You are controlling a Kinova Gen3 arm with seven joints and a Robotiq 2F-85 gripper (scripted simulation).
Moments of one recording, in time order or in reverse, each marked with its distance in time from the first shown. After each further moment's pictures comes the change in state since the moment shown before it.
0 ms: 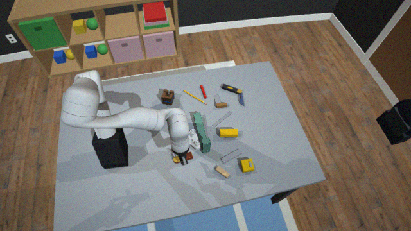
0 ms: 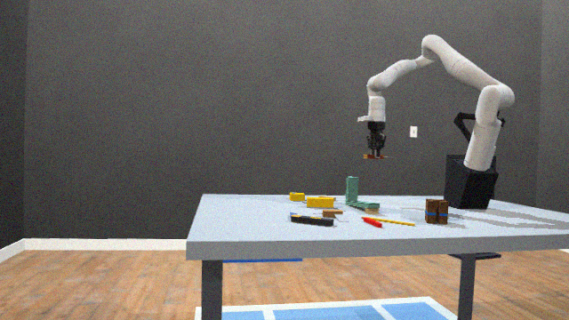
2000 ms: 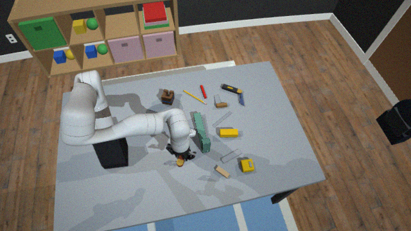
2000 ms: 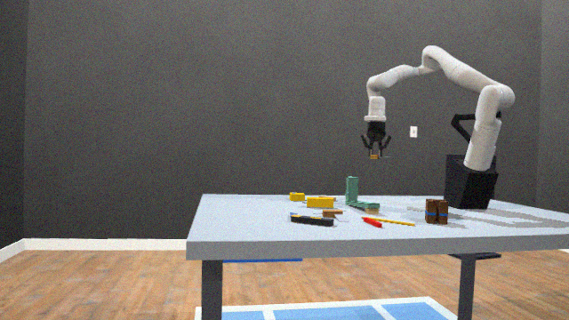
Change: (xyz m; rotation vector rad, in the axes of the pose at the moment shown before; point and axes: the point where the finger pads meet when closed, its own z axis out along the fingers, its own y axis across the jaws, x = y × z) arm 0.000 0.000 0.000 -0.001 0.000 -0.939
